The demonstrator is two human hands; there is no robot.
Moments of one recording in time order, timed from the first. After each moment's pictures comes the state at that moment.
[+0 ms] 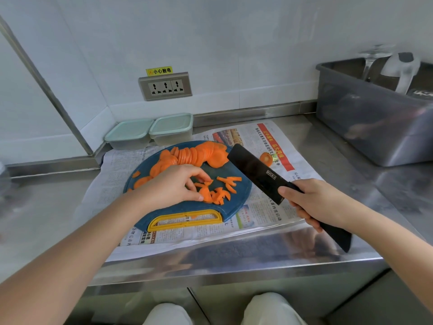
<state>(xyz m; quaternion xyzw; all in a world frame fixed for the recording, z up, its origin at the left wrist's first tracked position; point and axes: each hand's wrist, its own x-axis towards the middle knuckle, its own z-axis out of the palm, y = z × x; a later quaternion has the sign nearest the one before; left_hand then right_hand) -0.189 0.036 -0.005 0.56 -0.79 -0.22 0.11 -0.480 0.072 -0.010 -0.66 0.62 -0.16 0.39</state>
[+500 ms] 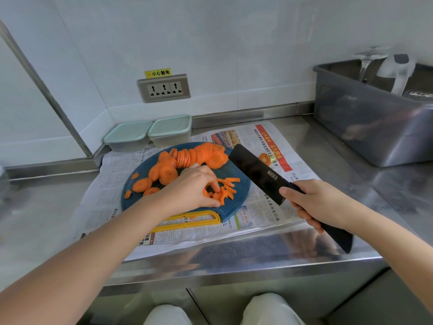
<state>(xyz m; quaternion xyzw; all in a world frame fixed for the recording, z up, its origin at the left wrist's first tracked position) -0.218 0.030 -0.019 0.52 -0.85 -0.08 0.06 -0.484 0.075 -0.007 -0.65 0.62 -0.16 0.40</state>
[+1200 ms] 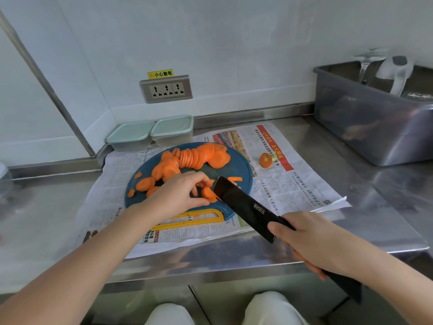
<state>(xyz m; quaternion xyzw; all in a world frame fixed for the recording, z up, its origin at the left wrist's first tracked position) -0.190 0.044 -0.026 0.54 -0.82 -0.13 0.14 -0.453 0.133 -0.005 -0.68 0.61 -0.09 0.39</state>
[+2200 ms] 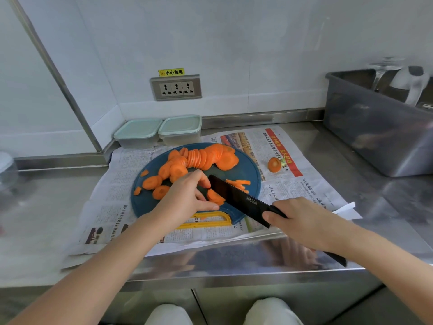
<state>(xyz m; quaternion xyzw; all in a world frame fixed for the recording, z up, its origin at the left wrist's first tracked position) -0.191 0.053 -0.037 0.60 -0.73 -0.21 0.25 -0.440 0.087 -0.013 -0.78 0.58 -0.05 0.25</state>
